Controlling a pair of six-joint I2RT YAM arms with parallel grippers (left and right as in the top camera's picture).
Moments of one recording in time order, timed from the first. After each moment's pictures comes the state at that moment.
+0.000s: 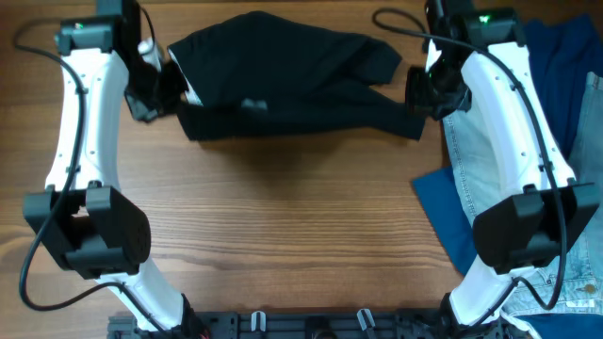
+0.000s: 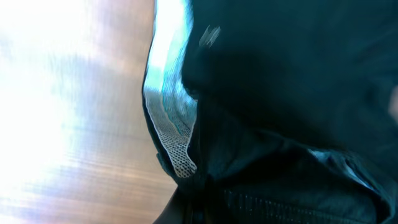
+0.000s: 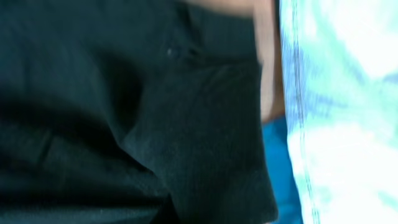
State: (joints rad) left arm 0.07 1.93 1.86 -1.41 0.23 -0.36; right arm 0.15 1.93 1.91 -1.50 0.01 0.28
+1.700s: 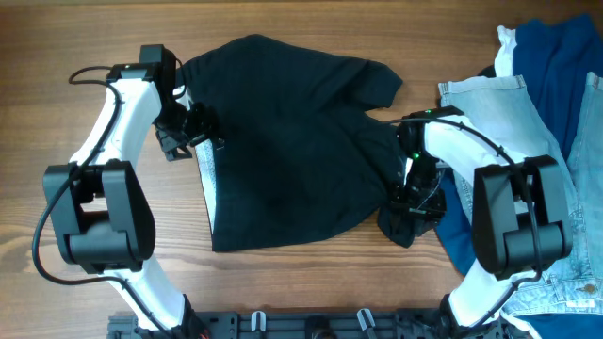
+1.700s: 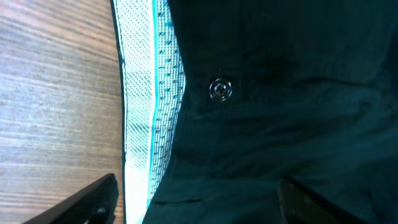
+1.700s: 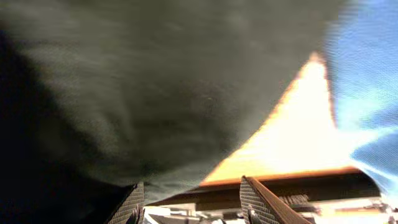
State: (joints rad) left arm 0.02 1.95 1.47 -1.09 0.26 -0.37; right arm 0.18 1.90 1.12 -1.33 -0.15 0.36
